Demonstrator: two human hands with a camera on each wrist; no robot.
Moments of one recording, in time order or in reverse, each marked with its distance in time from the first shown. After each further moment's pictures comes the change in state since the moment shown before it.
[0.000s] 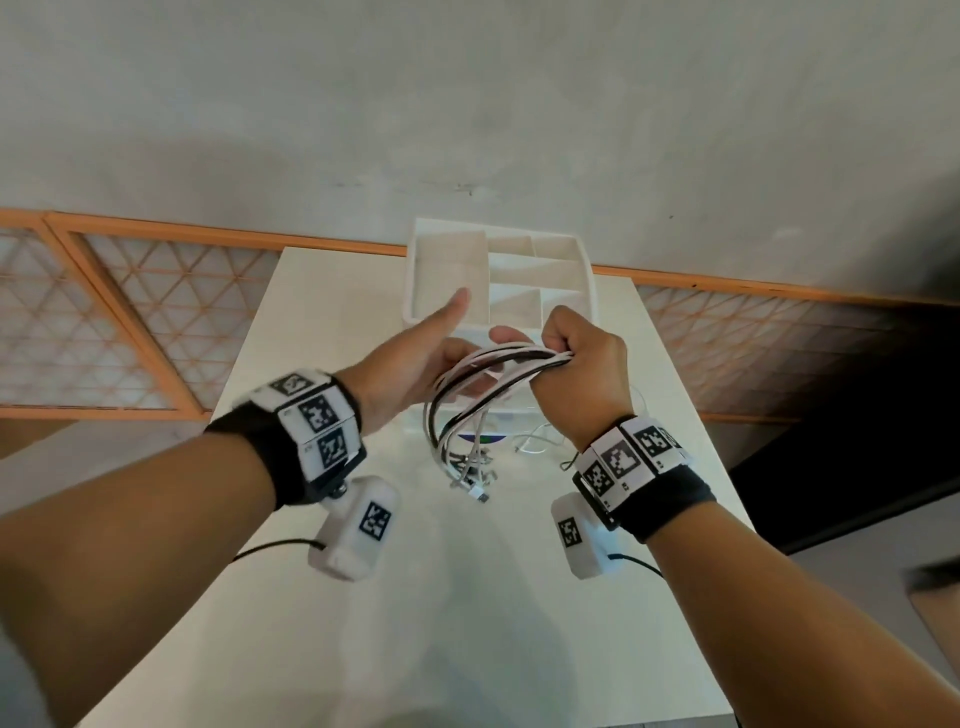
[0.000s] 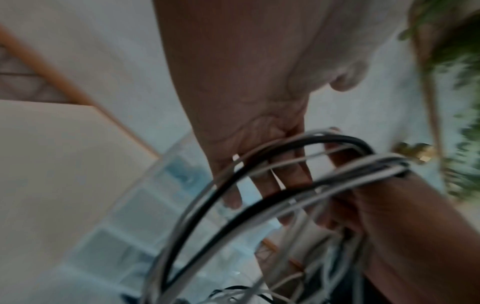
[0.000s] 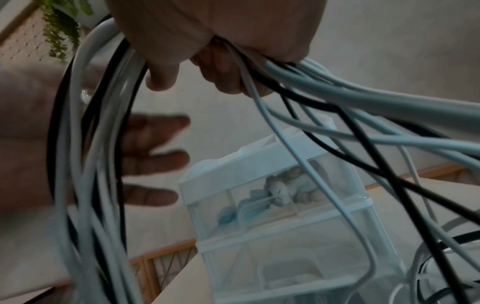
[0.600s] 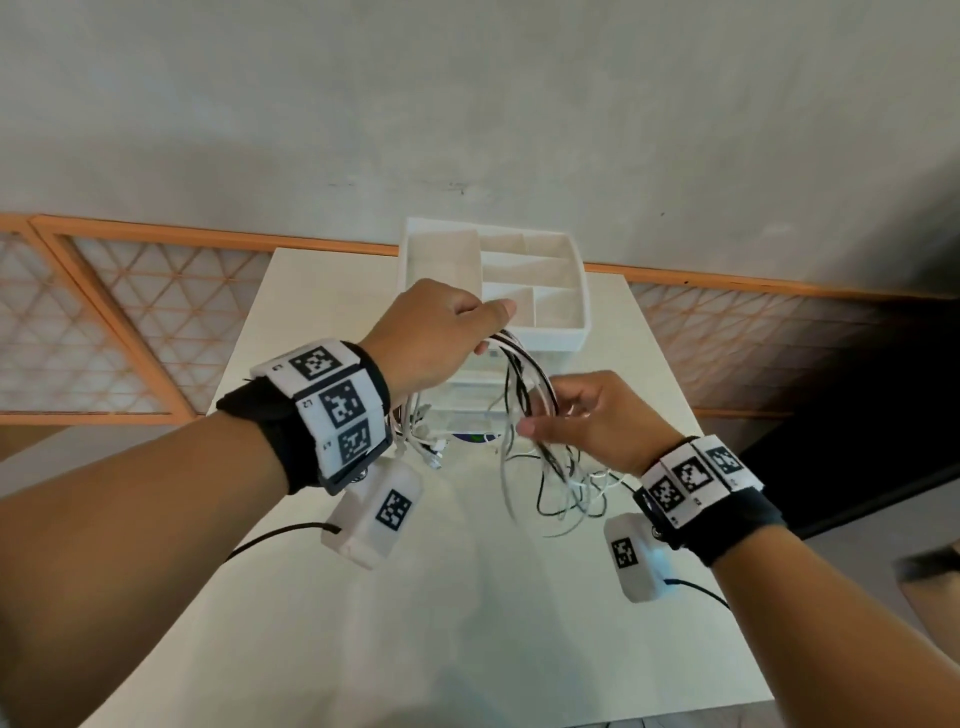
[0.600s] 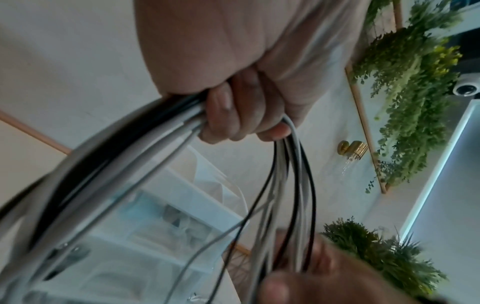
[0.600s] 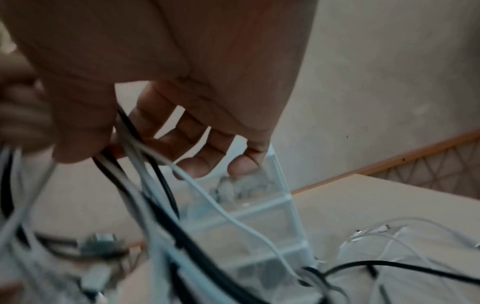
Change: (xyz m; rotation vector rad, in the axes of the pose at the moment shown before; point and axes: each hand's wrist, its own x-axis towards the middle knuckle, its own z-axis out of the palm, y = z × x) left_hand 0.005 0.034 0.016 0.455 0.439 0.216; right_hand -0.019 0.026 -0.047 -0.052 -0.482 0.165
